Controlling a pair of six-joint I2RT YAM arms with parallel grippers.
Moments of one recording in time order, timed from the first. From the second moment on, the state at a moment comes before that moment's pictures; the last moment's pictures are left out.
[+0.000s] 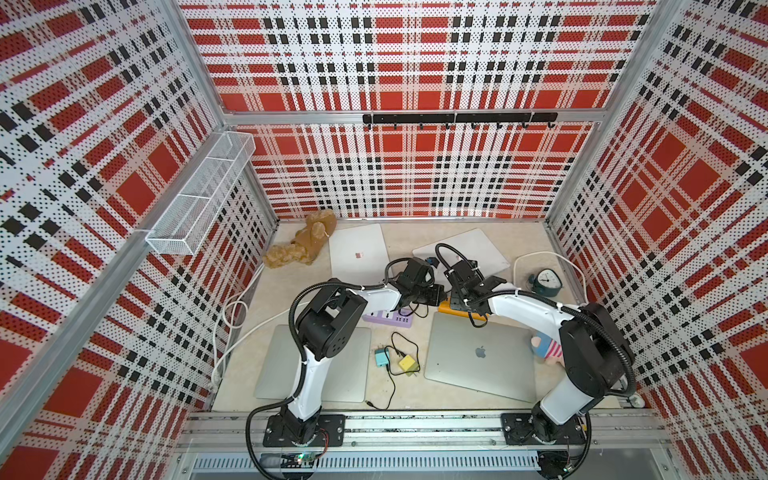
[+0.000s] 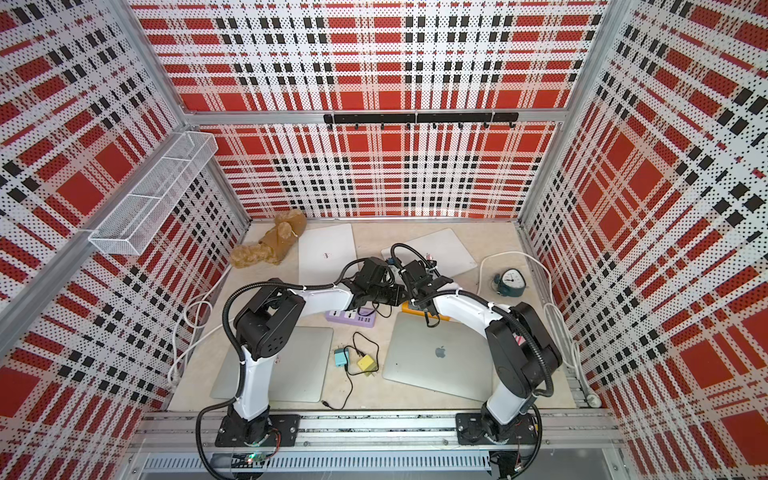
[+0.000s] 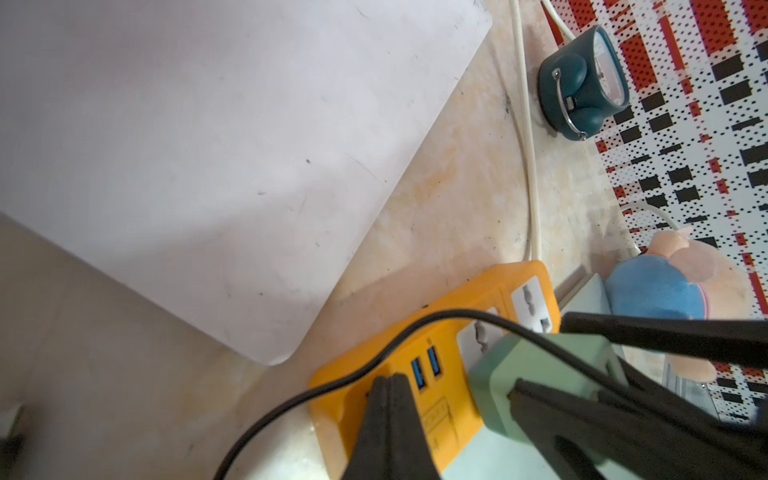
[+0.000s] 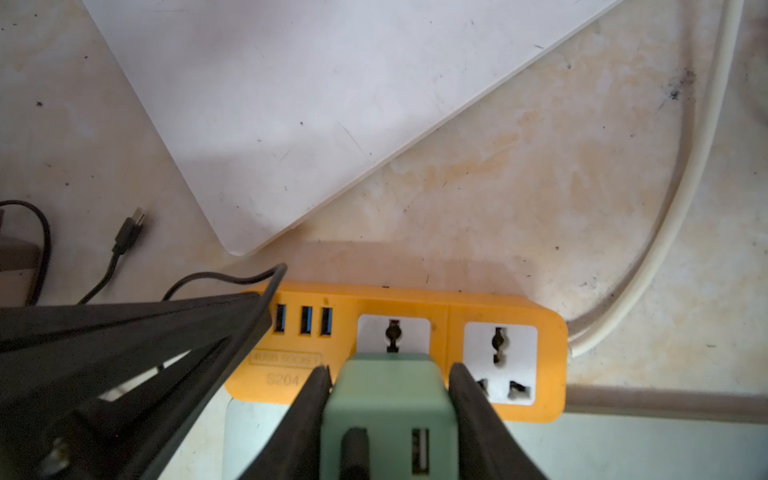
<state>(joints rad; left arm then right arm) -0.69 2.09 1.29 0.07 0.39 -0.47 0.59 1.64 1.06 -0.54 0.33 0.71</state>
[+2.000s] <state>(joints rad) -0.70 2.09 1.27 0.08 0.38 -0.47 0.57 1.64 1.07 -0.56 0.28 0.68</state>
